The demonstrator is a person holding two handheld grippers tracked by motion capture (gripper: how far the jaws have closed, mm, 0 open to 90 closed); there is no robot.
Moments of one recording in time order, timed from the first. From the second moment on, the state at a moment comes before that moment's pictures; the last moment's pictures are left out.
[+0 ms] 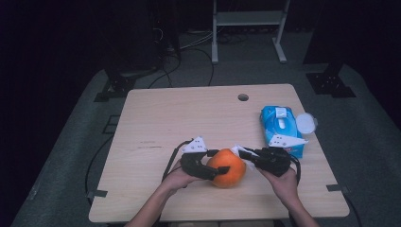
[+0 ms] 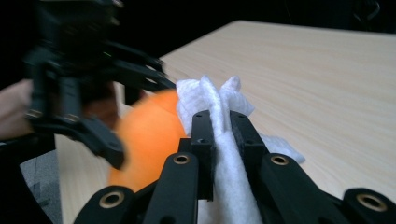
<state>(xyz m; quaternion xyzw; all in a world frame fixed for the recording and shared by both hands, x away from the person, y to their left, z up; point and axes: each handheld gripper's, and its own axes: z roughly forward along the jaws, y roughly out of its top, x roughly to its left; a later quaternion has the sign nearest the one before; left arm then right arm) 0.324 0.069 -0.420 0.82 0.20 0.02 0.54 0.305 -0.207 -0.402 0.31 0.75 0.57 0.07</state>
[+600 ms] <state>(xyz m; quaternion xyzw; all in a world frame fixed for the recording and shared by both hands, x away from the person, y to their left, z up) 0.320 0.061 -0.428 0.82 0.16 0.06 0.54 0.302 -0.199 -0.400 0.27 0.77 0.57 0.09</state>
